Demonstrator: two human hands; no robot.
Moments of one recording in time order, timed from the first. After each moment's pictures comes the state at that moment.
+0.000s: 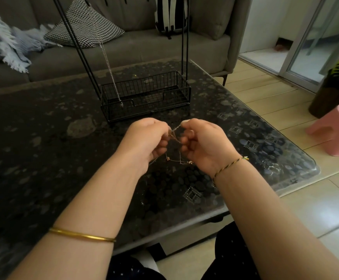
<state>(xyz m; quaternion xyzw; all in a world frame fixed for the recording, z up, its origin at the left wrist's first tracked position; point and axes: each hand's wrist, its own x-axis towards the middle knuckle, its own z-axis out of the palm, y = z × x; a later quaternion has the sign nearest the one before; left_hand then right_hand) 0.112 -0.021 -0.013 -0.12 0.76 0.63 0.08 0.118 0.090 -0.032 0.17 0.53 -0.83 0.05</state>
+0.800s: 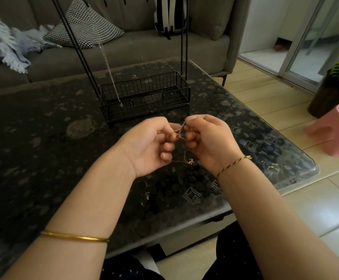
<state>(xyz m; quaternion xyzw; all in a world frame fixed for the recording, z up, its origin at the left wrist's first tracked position) 0.116 -0.029 -0.005 -0.08 0.62 0.73 0.28 0.119 0.095 -0.028 0.14 0.54 -0.83 -0.01</state>
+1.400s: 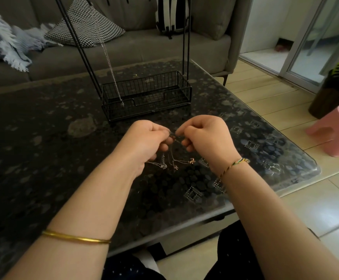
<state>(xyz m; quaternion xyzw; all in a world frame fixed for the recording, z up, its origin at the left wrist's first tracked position) 0.117 -0.030 -0.012 -0.06 0.82 0.56 0.09 0.128 0.096 -0.022 0.07 0.82 -0.57 -0.04</state>
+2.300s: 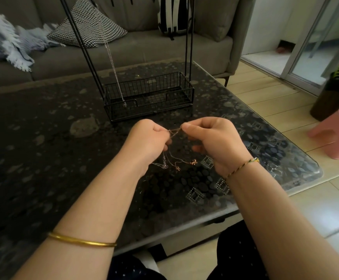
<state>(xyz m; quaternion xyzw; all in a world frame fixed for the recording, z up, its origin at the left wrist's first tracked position) 0.119 -0.027 -0.010 -0.05 0.87 0.49 0.05 0.130 0.100 -0.022 0.10 0.72 -0.68 -0.01</state>
